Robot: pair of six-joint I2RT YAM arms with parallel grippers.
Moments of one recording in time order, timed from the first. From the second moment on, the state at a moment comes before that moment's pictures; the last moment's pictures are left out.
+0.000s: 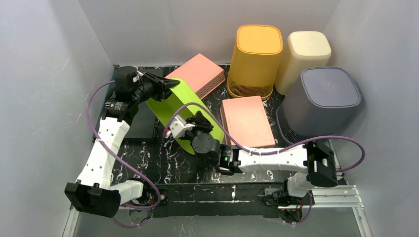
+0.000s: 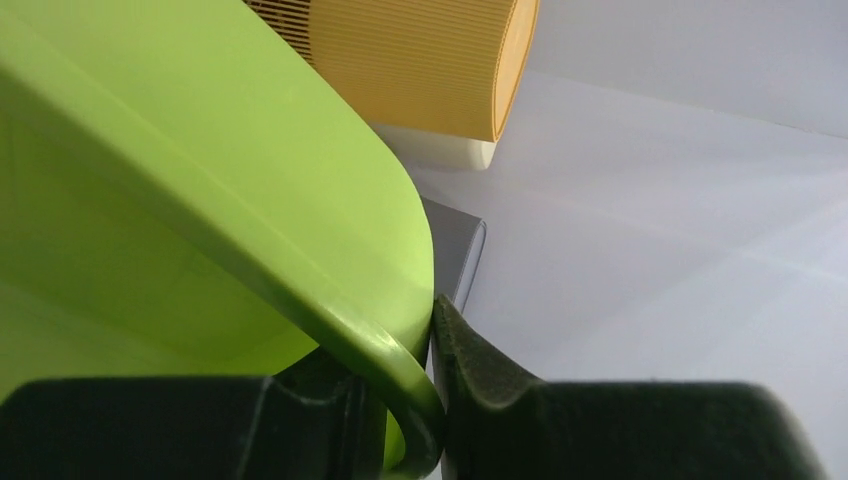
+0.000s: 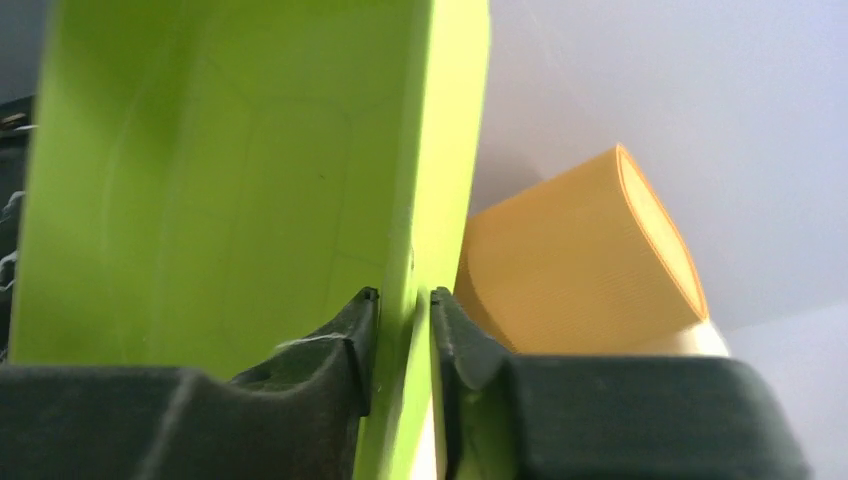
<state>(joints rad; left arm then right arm) -0.18 1.18 1.31 -0.54 0.41 -1.40 1.45 1.56 1.15 0.42 1.07 -0.76</state>
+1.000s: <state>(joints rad) -0.14 1.12 1.10 -0.01 1.06 -1.40 0.71 1.25 1.26 -0.29 0.14 0.26</state>
